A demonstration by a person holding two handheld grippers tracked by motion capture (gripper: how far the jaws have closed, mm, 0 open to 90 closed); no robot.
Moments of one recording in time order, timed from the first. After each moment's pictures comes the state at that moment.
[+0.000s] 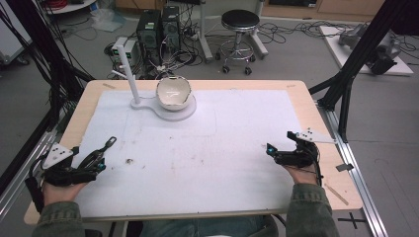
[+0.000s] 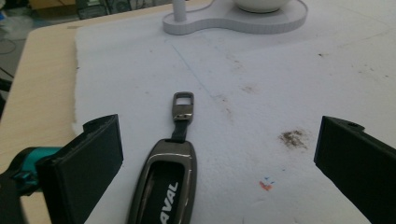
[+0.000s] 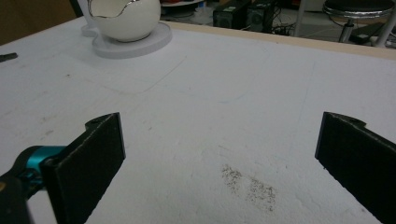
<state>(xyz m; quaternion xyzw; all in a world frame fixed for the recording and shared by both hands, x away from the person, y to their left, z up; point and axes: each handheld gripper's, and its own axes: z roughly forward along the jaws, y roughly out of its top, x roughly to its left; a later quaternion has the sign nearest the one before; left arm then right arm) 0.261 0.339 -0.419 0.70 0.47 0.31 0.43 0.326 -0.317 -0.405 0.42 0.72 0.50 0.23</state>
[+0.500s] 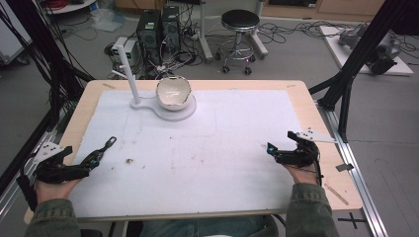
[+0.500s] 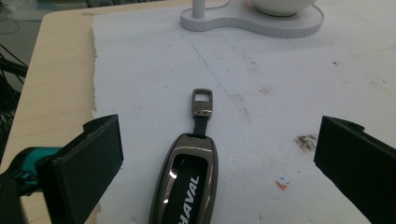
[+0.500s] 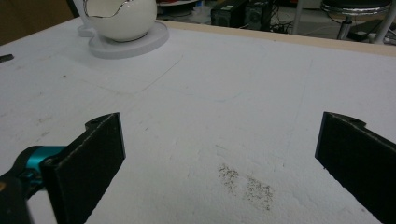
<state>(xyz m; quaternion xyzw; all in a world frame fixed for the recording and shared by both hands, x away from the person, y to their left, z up) 0.268 0.356 -0.413 0.69 0.51 0.29 0.43 0.327 -0.320 -0.406 0.43 0.72 0.50 0.23</state>
